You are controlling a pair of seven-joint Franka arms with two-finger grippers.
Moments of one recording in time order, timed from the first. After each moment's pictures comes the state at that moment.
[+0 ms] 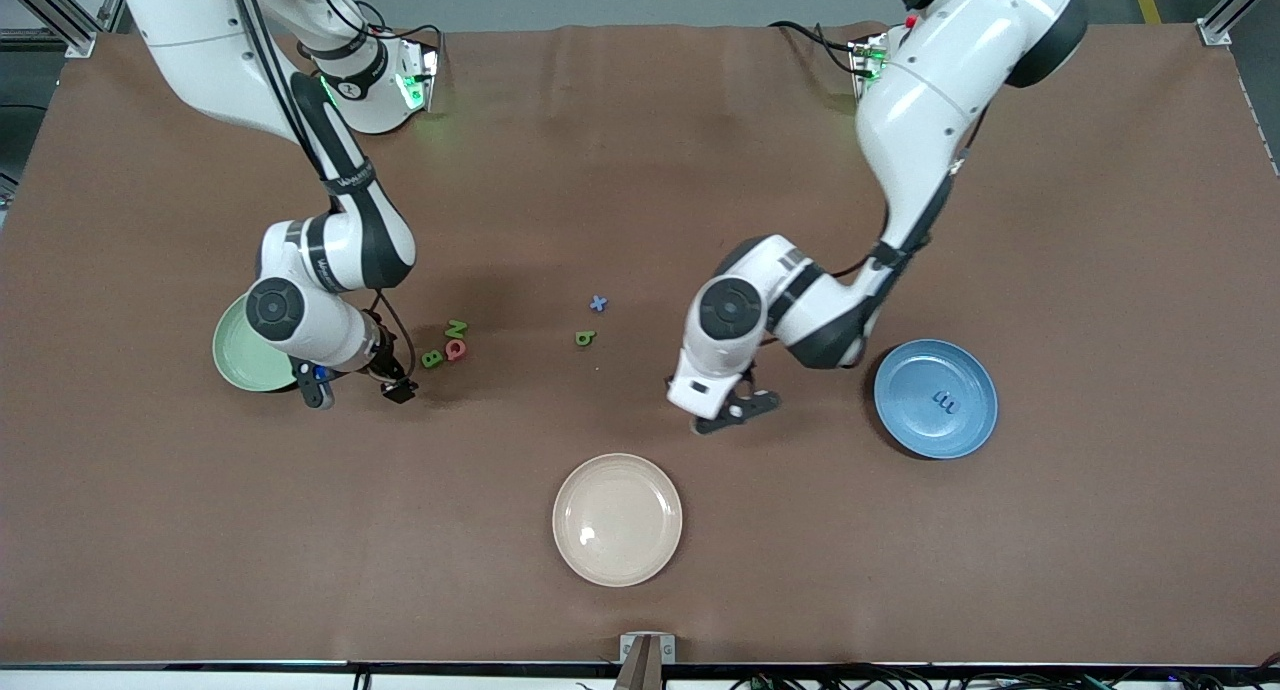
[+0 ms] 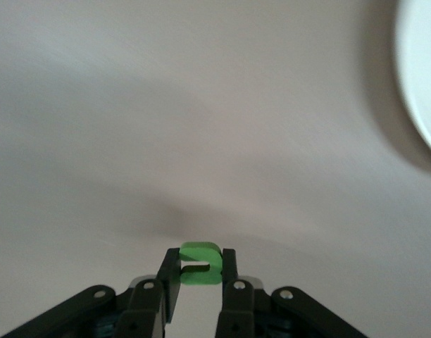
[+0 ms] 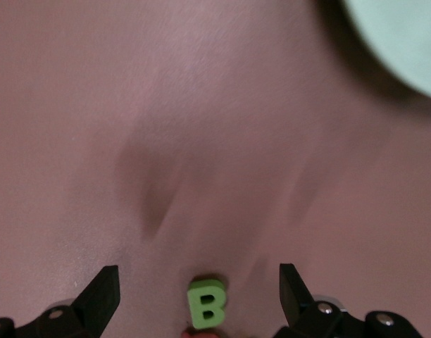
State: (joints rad) left arm -0.31 0.84 -0.38 -1.37 0.32 2.12 -1.12; right arm 0.32 0.49 -0.10 -2.04 0.14 2.43 1.21
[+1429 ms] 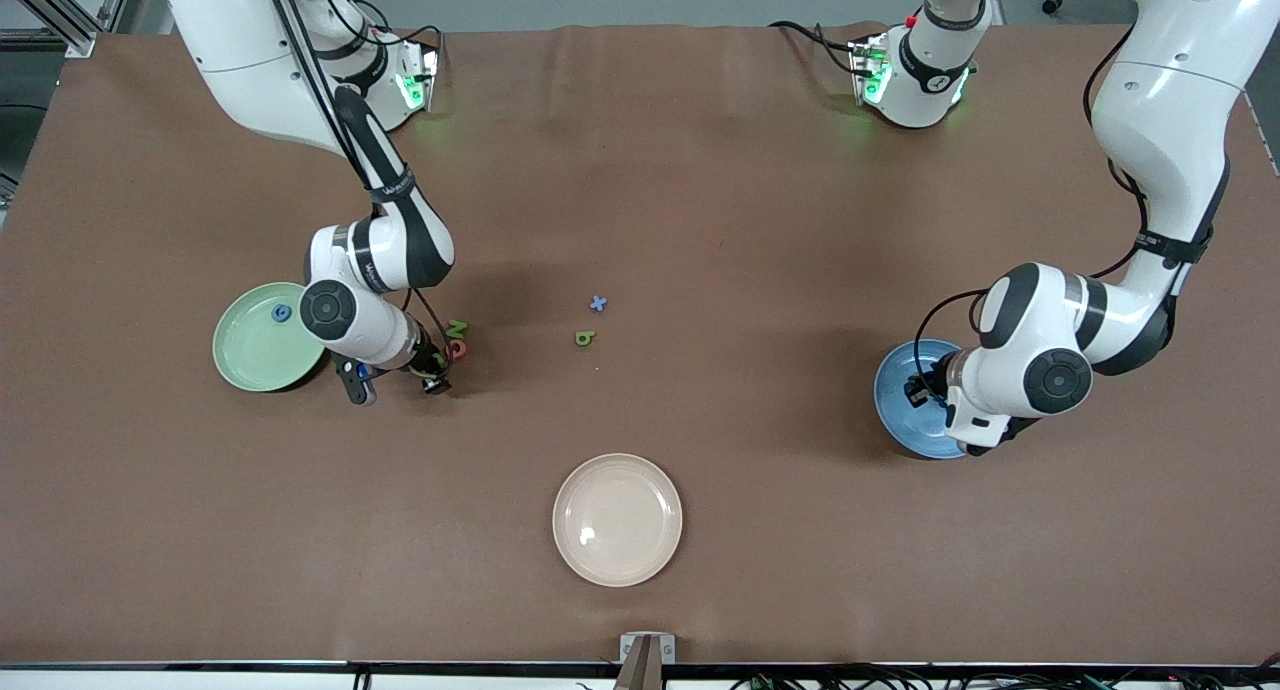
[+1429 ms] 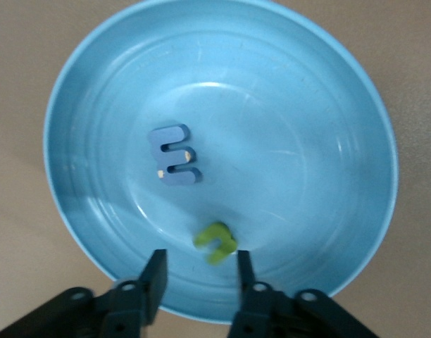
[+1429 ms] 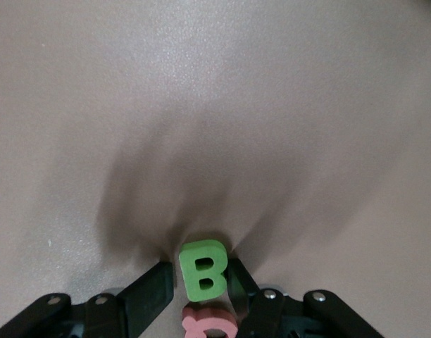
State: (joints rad) left arm 0.31 0.68 -0.51 -1.73 0.32 2.03 -0.87; right arm 0.40 0.53 -0.11 -2.04 0.19 2.46 1.23
